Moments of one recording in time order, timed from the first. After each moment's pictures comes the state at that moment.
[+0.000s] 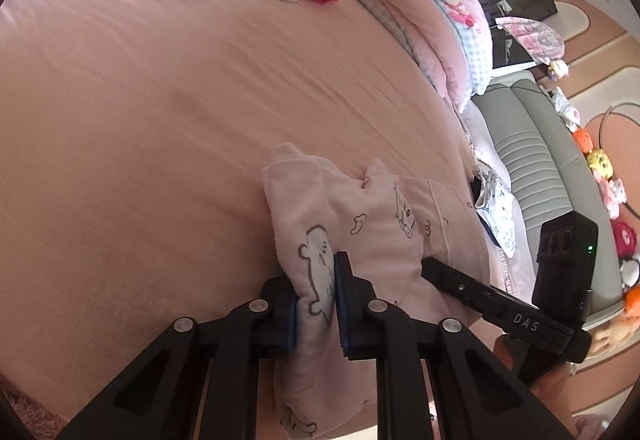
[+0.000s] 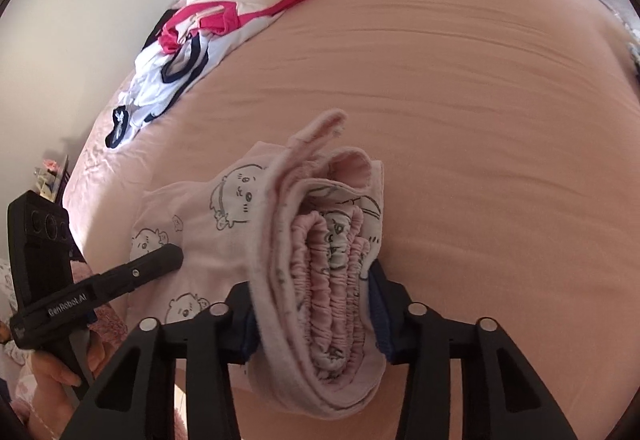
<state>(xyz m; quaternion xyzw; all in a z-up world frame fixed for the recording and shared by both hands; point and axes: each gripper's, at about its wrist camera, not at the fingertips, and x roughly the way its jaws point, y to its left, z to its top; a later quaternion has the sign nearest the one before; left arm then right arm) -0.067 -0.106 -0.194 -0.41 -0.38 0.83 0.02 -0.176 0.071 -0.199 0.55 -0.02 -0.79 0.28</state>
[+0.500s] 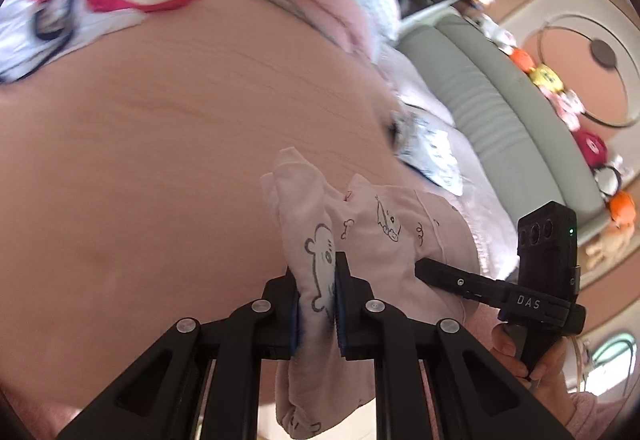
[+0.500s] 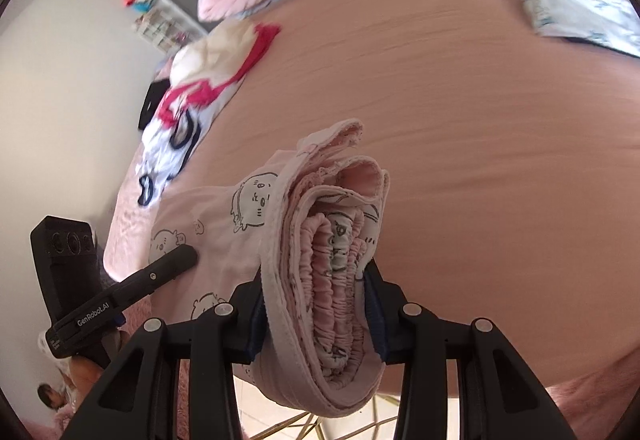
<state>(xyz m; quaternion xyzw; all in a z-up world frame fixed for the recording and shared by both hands) -0.117 0.002 -0.120 -0.42 -0.28 0.84 0.17 -0.136 0.210 -0.143 0.52 -0.16 -0.80 0.23</state>
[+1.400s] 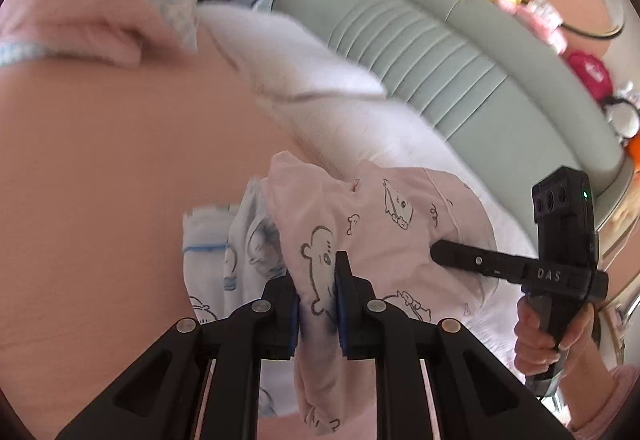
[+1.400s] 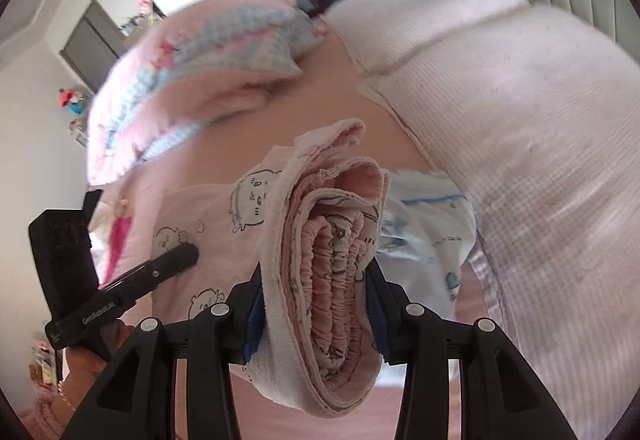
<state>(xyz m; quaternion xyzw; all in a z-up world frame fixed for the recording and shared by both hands) -0.485 0.297 -0.160 -0.45 -0.15 0.83 0.31 -0.407 0.560 -0.128 0.47 -0.20 -0.85 0.09</state>
